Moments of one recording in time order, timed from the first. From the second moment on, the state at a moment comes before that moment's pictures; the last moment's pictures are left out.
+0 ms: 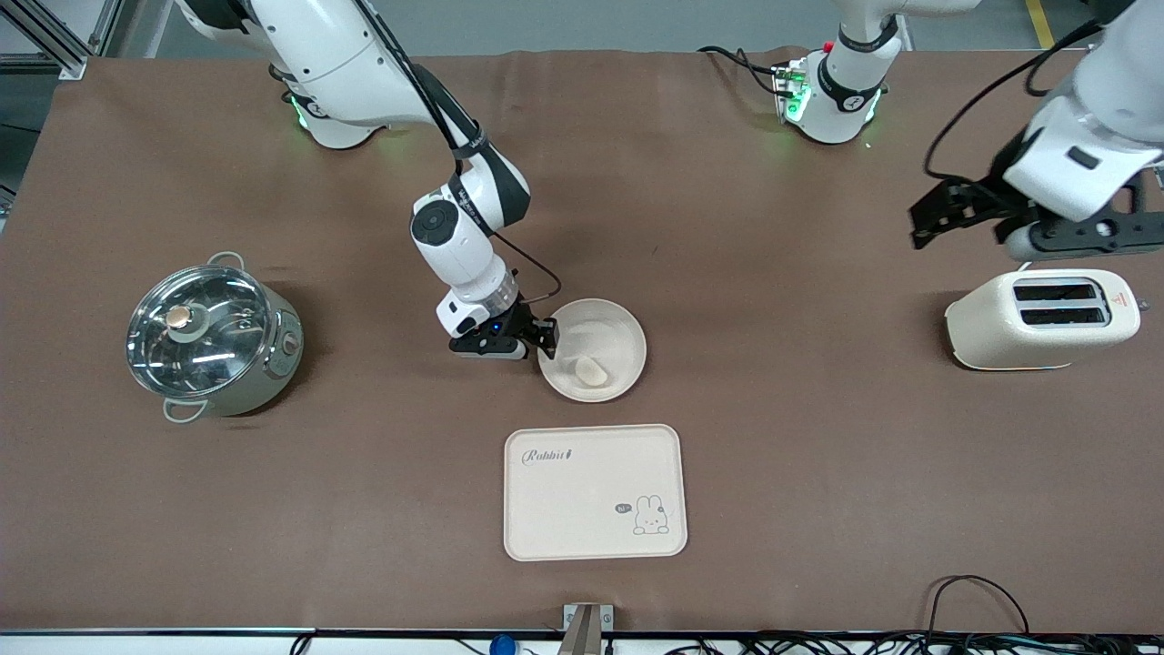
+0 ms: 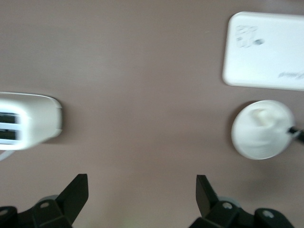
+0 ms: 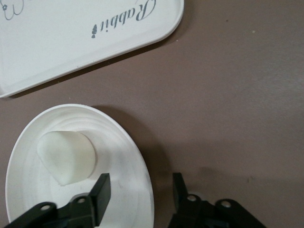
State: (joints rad) left arm -0.17 0.06 -0.09 -1.50 -0.05 1.59 -0.39; right arm 0.59 0.56 0.08 -1.98 0.25 2.88 0.60
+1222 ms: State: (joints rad) left arm -0.62 0.80 -0.14 -1.49 0.20 2.52 -1.20; right arm 0.02 -0.08 0.01 -1.79 -0.01 1.70 0.06
